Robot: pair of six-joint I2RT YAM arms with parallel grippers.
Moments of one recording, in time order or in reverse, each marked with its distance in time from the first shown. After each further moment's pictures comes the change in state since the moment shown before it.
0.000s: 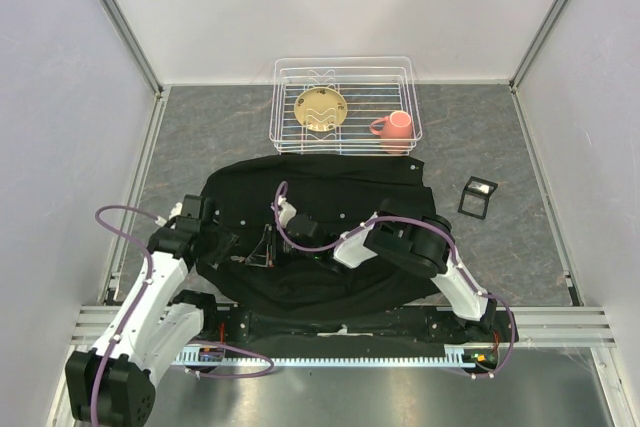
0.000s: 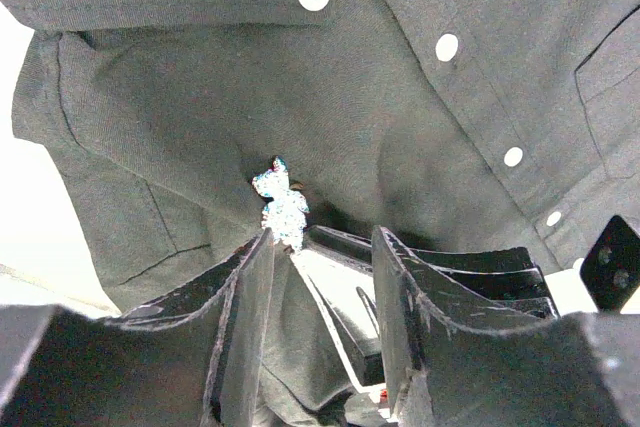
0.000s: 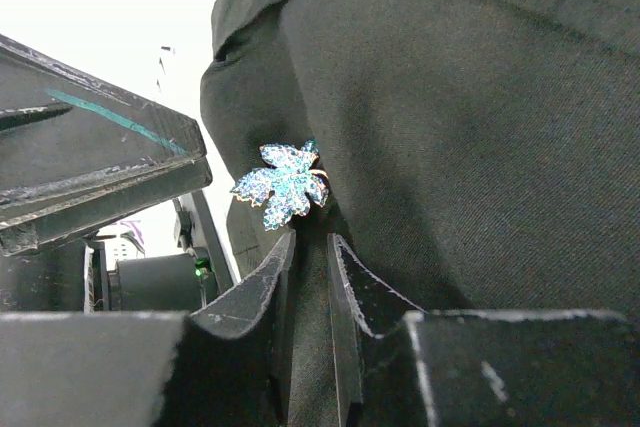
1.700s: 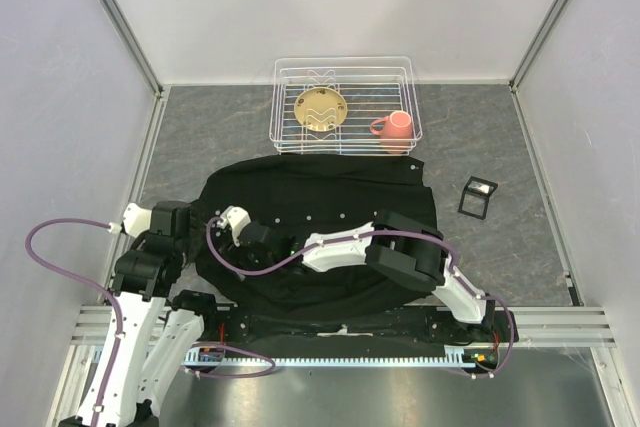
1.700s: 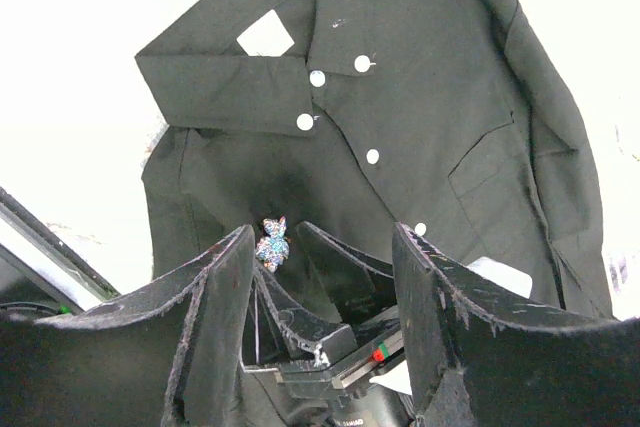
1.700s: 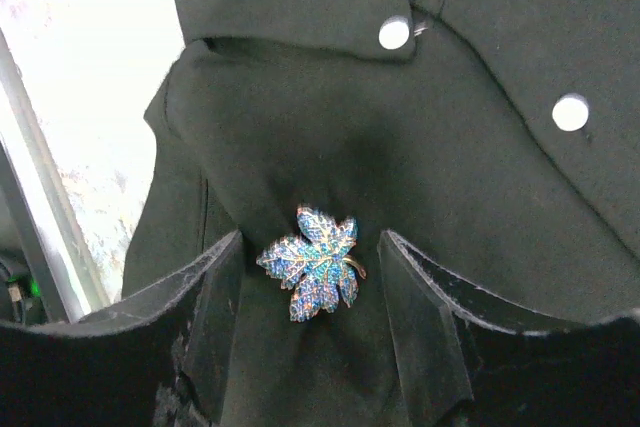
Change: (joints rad) left arm 0.000 -0.256 0.225 -0.253 -0.318 -0.073; right arm 0.145 -0.005 0.378 -0.563 0.290 -0.725
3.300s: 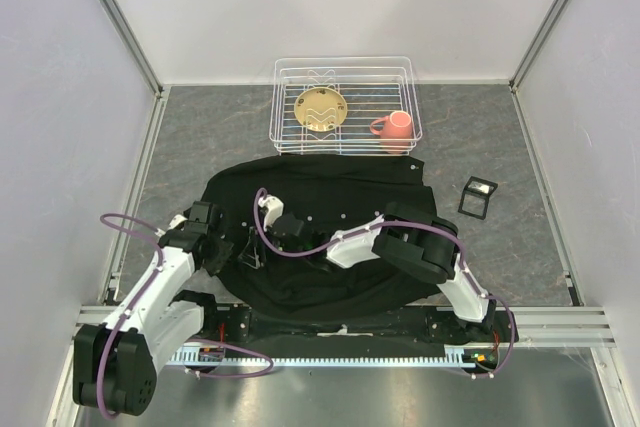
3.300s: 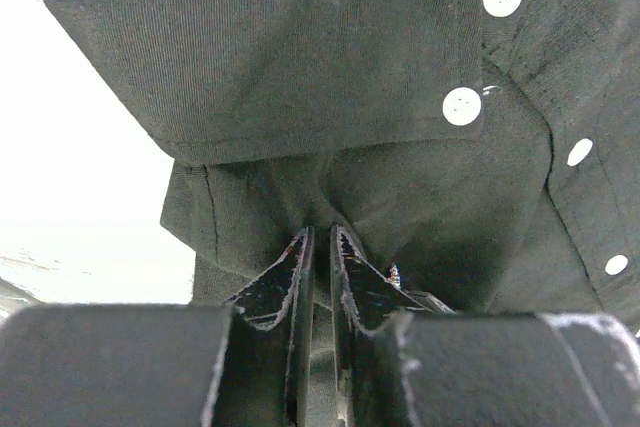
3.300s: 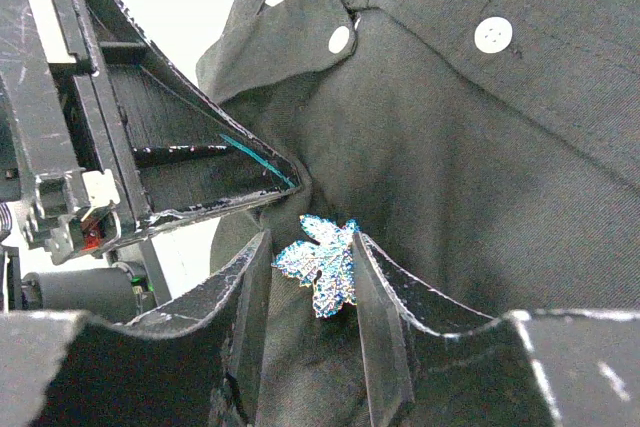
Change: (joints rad) left arm 0.013 0.349 -0.340 0.335 0.215 -0.002; right arm -0.091 -0.056 -0.281 0.363 -0.140 0.398
